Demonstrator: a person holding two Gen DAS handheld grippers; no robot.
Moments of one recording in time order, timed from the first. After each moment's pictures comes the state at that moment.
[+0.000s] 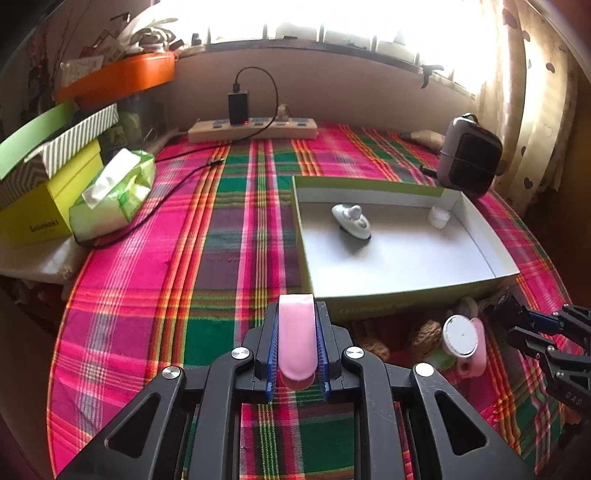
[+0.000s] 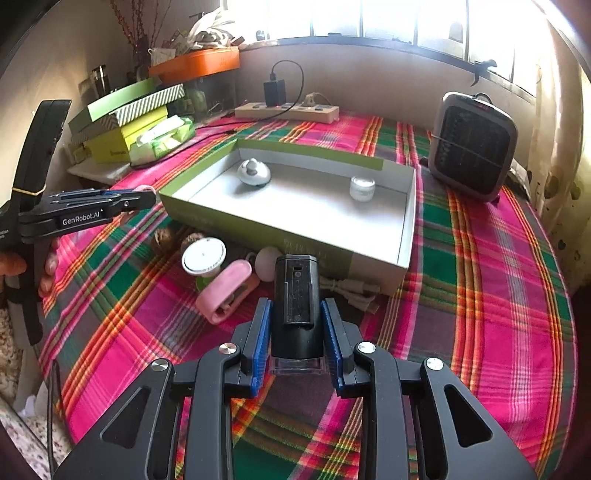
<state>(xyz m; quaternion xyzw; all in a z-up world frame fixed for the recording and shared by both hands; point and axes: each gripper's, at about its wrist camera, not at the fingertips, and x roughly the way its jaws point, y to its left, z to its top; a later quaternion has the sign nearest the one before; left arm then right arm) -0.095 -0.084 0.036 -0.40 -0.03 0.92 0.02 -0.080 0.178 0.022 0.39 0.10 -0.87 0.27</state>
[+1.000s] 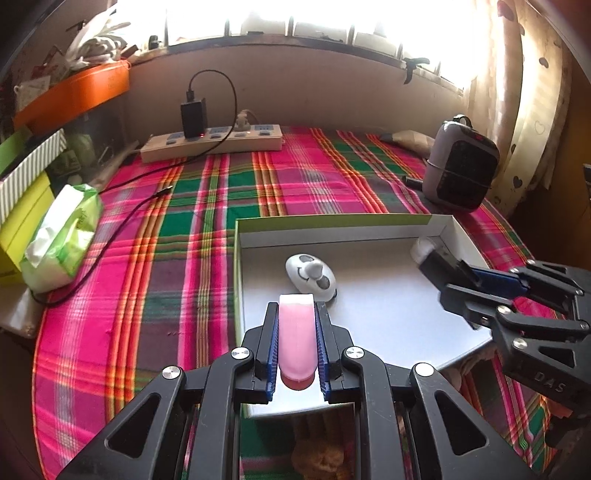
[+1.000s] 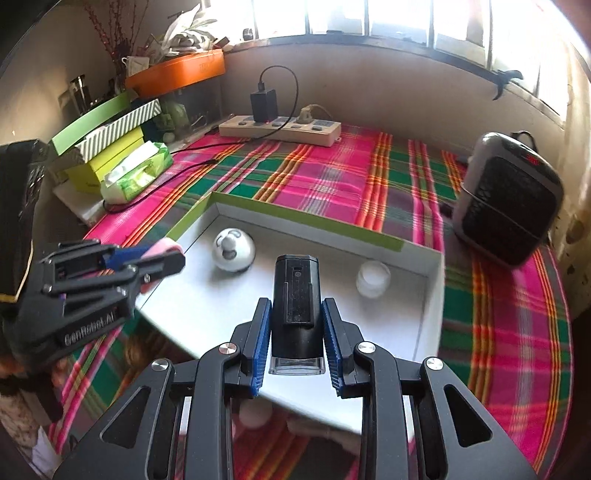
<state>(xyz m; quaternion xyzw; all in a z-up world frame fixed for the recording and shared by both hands) -0.164 -0.054 0.041 -0.41 -0.02 0.91 0.06 -0.177 0.126 0.044 0.41 0.10 -0.87 0.26</state>
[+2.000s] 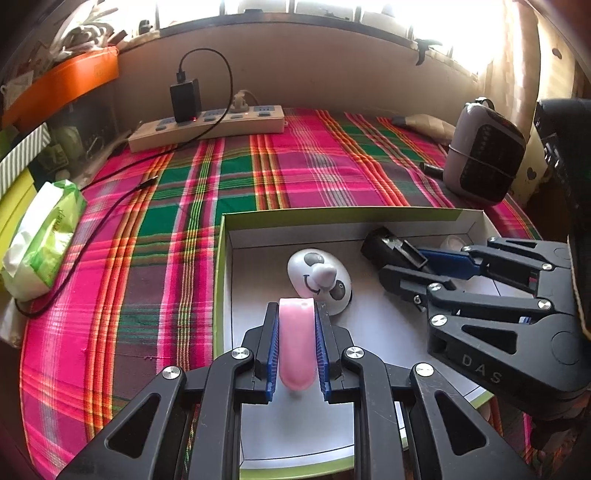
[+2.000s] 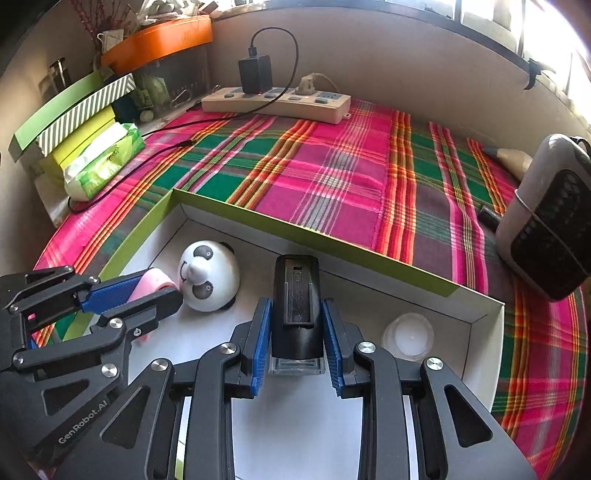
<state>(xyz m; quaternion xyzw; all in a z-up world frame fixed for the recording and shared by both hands) -0.196 -0.046 0.018 -0.43 -0.02 0.90 0.04 -0.232 0.086 0.011 0.45 0.12 -0.85 0.25</state>
